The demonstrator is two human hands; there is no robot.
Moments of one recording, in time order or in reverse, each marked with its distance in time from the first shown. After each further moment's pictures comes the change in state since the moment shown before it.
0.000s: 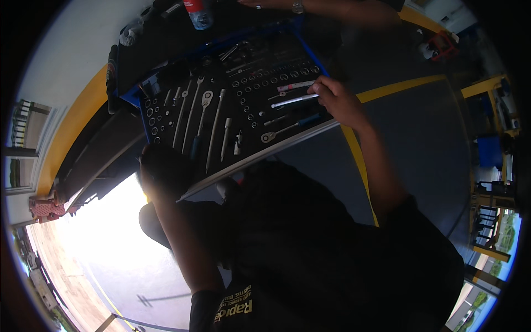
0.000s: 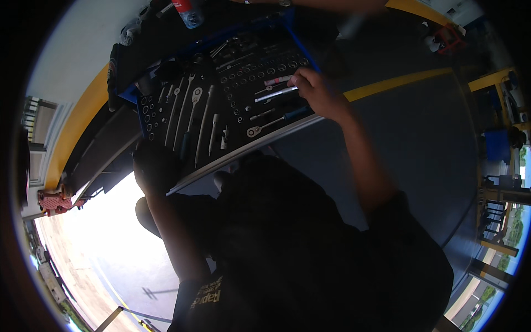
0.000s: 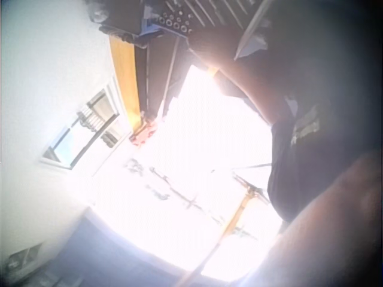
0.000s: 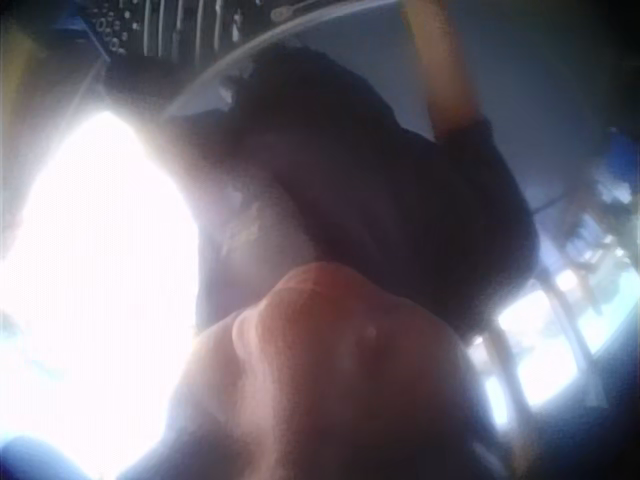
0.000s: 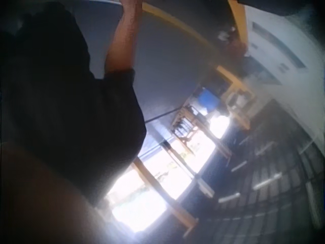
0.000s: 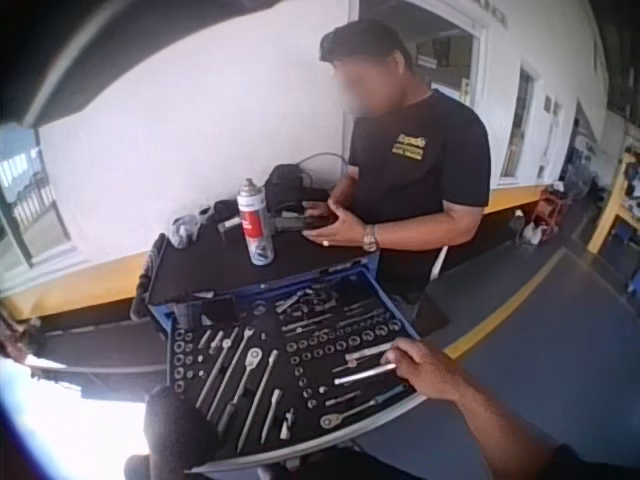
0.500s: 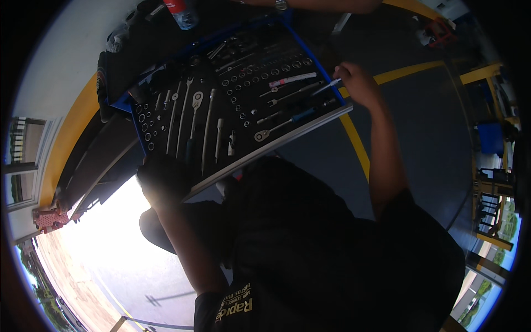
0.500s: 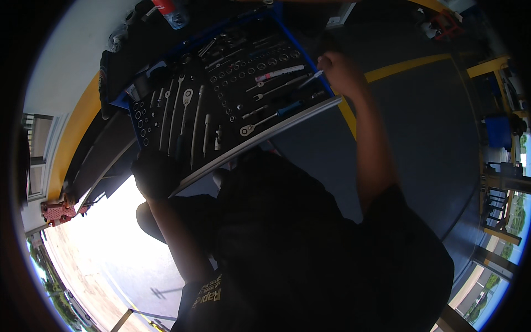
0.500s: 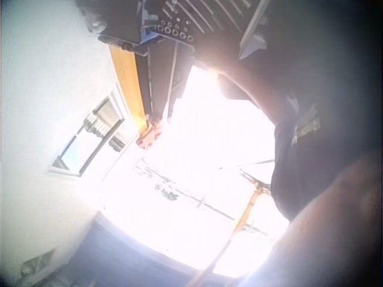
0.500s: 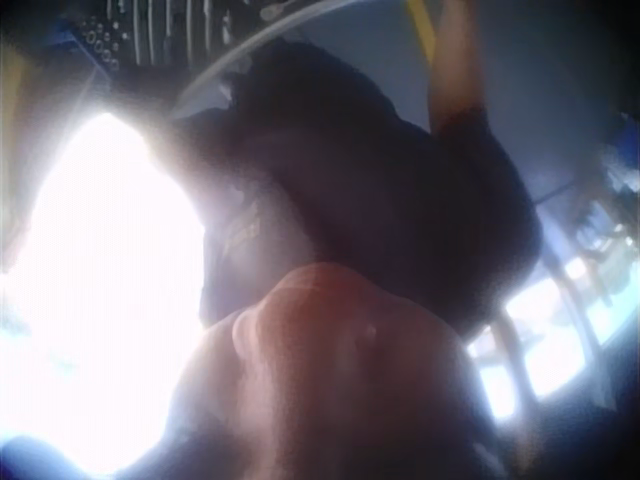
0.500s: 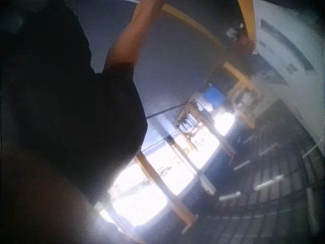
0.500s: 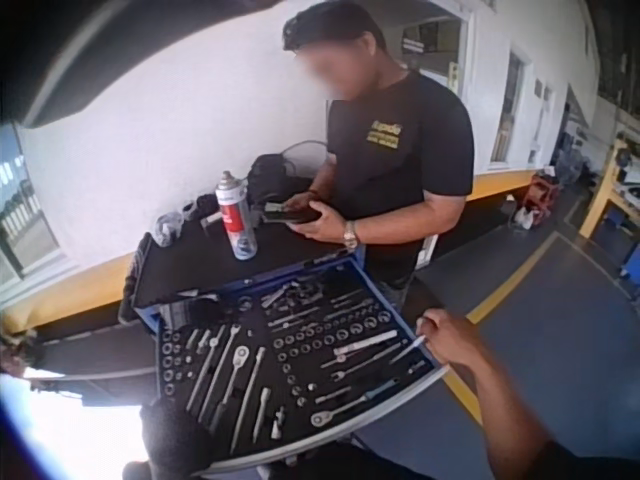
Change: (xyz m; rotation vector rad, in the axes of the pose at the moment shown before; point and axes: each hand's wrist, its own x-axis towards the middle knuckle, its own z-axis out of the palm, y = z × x) left_hand 0.014 0.020 -0.031 0.222 -0.196 0.078; right_hand 0.017 0.035 -0.052 -0.380 0.247 0.221
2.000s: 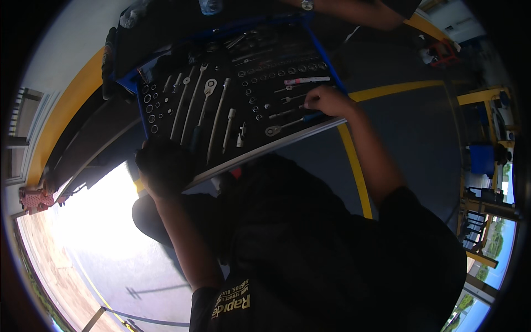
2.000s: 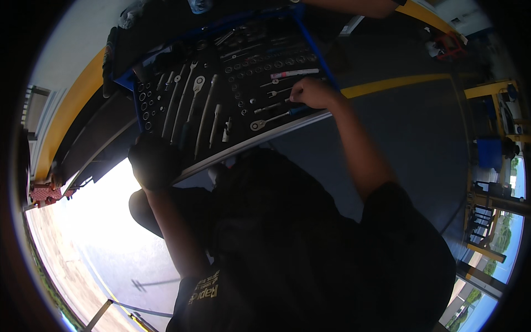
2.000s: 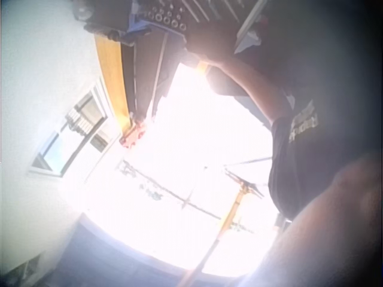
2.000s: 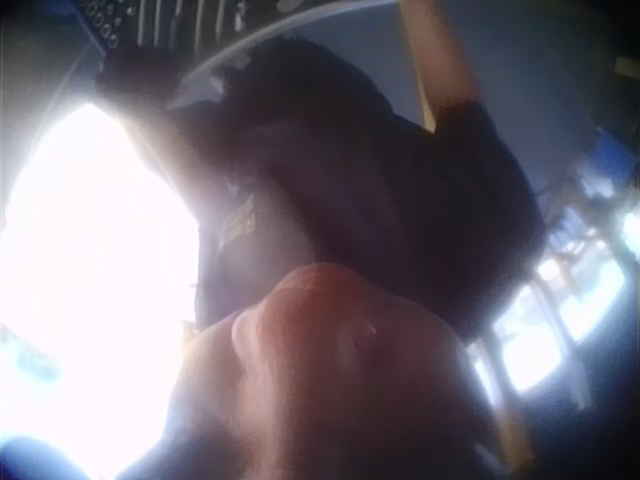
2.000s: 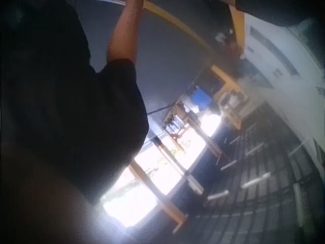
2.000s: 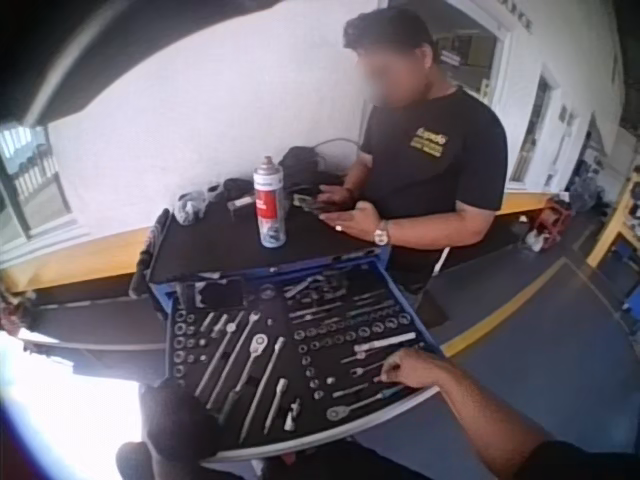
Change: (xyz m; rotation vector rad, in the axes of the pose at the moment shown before) left_hand -0.007 -0.009 0.013 -0.012 0.091 -0.022; right_hand 0.016 -0.023 0.091 -0.078 -0.461 -0.157
